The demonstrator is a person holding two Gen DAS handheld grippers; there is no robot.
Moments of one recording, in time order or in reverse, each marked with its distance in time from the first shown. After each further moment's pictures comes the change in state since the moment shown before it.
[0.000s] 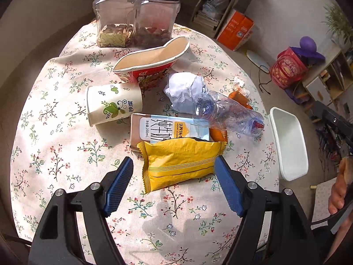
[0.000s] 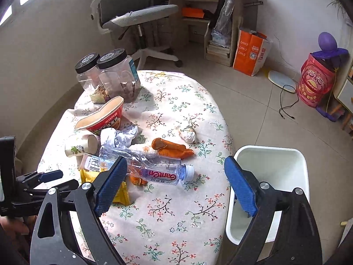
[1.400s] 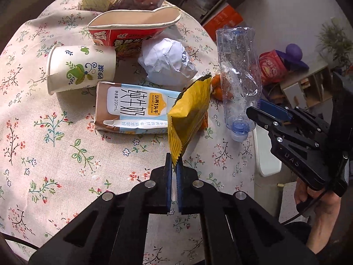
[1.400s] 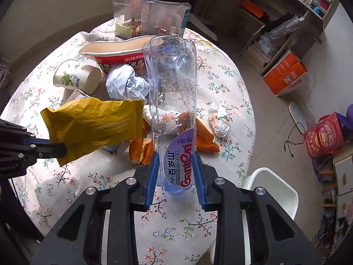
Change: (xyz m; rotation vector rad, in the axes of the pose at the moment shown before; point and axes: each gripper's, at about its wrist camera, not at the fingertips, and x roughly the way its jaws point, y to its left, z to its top) left arm 0.017 0.010 -0.005 -0.084 0.068 -0.239; right arm 0.065 0.062 -0.016 -0.430 0.178 -0.069
